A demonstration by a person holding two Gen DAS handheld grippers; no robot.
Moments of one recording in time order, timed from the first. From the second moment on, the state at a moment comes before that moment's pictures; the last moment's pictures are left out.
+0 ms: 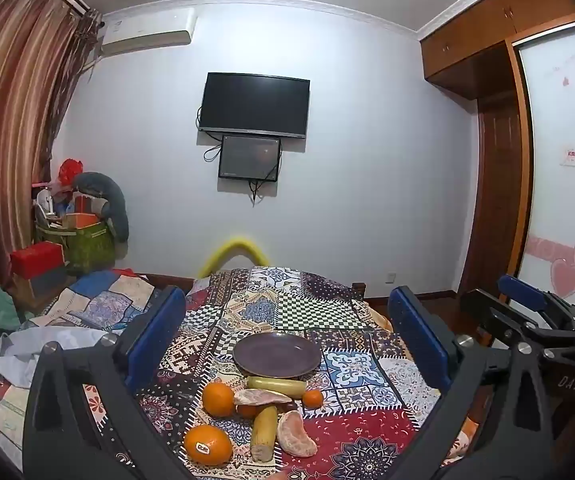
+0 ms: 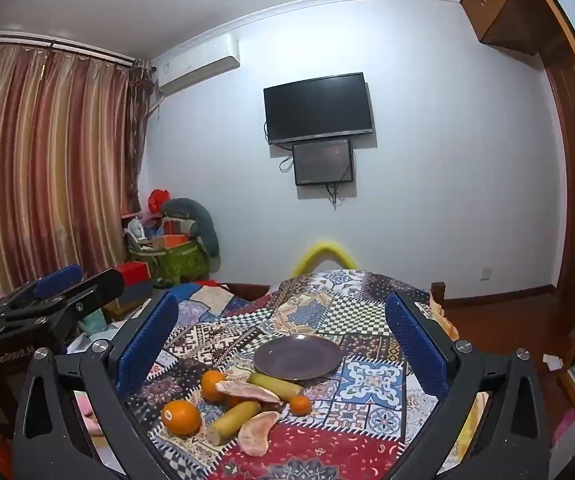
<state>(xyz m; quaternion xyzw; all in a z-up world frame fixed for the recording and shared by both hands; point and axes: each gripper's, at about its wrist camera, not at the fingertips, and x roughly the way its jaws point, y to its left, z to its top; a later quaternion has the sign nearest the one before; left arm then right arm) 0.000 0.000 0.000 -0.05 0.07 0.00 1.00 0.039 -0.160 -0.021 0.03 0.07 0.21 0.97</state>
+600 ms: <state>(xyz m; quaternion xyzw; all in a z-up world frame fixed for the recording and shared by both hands) 0.001 0.002 0.000 -0.05 0.08 -0.01 1.00 0.042 -0.161 -0.019 0.04 0.08 0.21 0.97</state>
